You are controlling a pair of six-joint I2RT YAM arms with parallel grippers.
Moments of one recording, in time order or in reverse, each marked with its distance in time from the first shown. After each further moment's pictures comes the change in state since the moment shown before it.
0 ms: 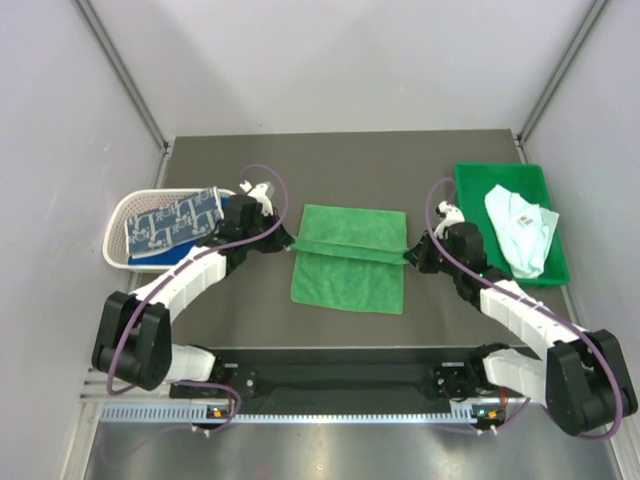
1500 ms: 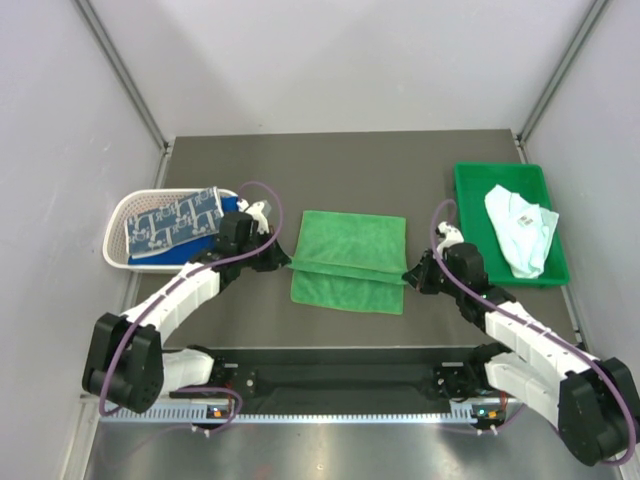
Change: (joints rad) left arm -0.001 -0.126 -0.122 -0.089 0.039 -0.013; right arm 0.065 -0.172 -0.138 -0.070 0.007 0.067
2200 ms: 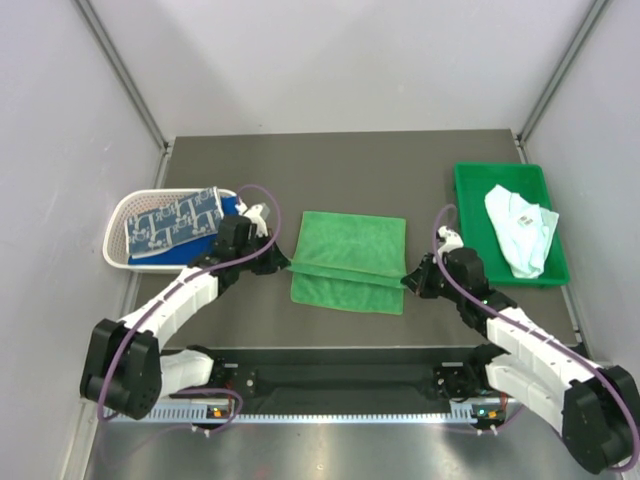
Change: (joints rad) left arm 0.000 -0.034 -0.023 0.001 0.008 -0.016; right arm 0.023 -0.055 -0.025 -0.016 0.001 0.021
